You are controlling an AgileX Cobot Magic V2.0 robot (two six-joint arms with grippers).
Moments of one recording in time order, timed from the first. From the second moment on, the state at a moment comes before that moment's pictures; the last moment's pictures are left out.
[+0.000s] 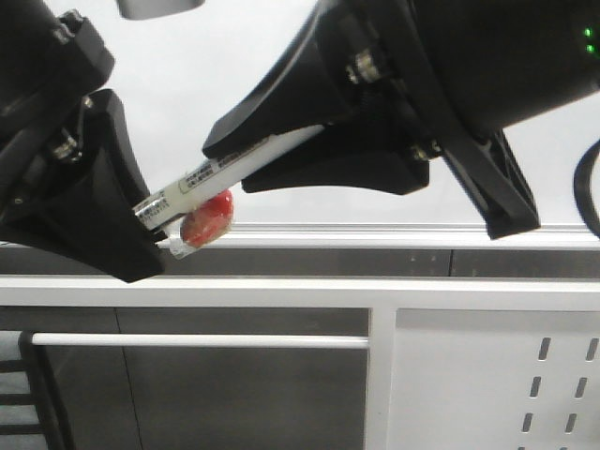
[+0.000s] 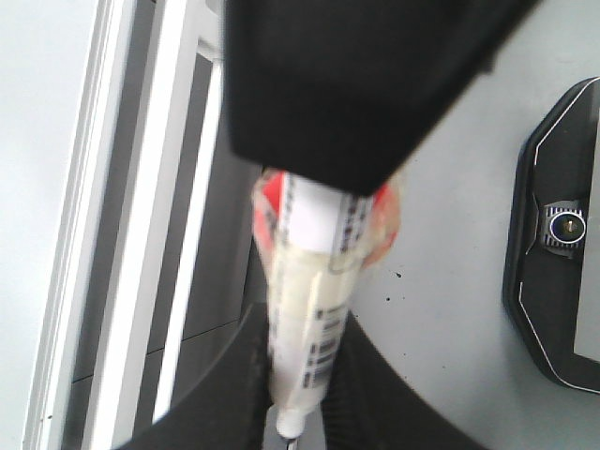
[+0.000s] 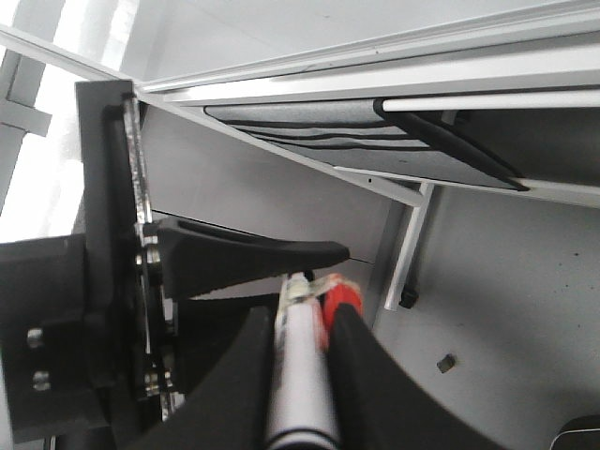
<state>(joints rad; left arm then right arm) -0.90 1.27 -0.84 0.08 0.66 0.58 0.78 1.20 -0.63 1.82 0.19 -0.92</state>
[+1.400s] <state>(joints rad) -0.87 0.36 -0.46 -0.04 0.17 0.21 1.12 0.81 -0.43 1.03 -0.24 -1.07</state>
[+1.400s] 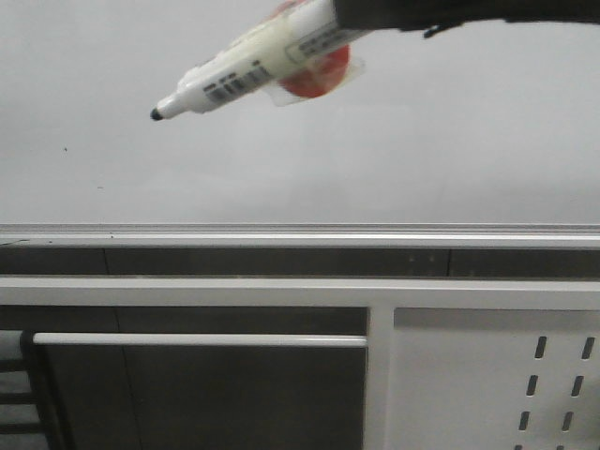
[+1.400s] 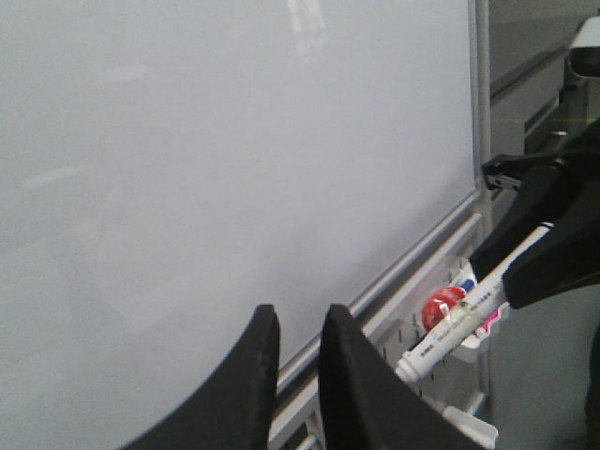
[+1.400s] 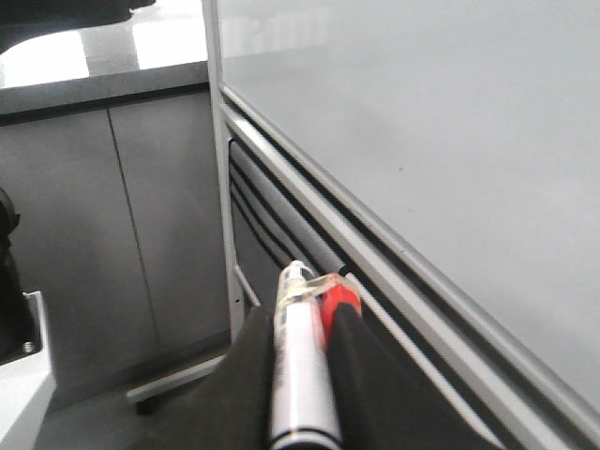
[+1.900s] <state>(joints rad) -0.42 0.28 -0.36 -0.17 0.08 0.15 1.15 0.80 -0.41 1.04 -0.52 -1.42</state>
